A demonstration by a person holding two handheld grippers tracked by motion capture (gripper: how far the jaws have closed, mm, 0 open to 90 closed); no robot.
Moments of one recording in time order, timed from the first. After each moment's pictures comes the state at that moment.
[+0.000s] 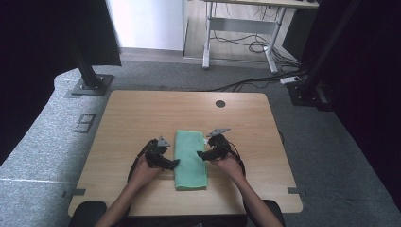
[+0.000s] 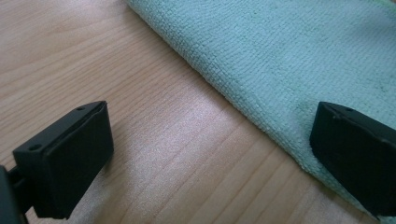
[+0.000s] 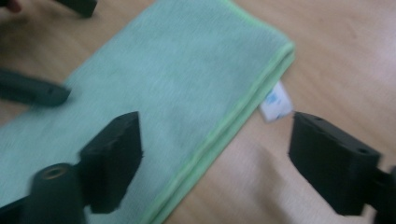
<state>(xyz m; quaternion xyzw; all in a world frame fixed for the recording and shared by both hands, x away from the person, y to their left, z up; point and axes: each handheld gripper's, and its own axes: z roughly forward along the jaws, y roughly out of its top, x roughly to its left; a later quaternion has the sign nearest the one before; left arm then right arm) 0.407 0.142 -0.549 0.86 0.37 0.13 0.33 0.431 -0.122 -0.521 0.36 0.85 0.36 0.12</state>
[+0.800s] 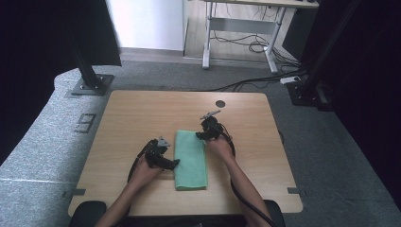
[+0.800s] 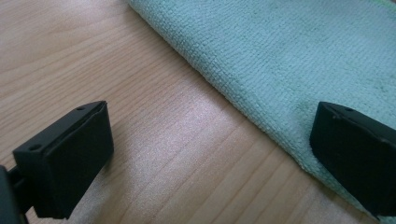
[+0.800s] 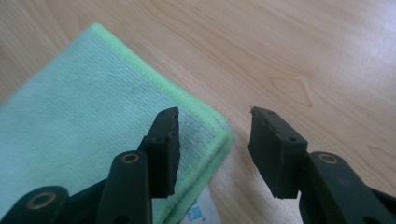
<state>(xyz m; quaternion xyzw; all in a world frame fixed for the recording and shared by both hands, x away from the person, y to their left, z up) 0.407 0.142 -0.549 0.86 0.37 0.13 0.33 0.514 -0.100 -0.529 0.38 0.85 0.33 0.13</state>
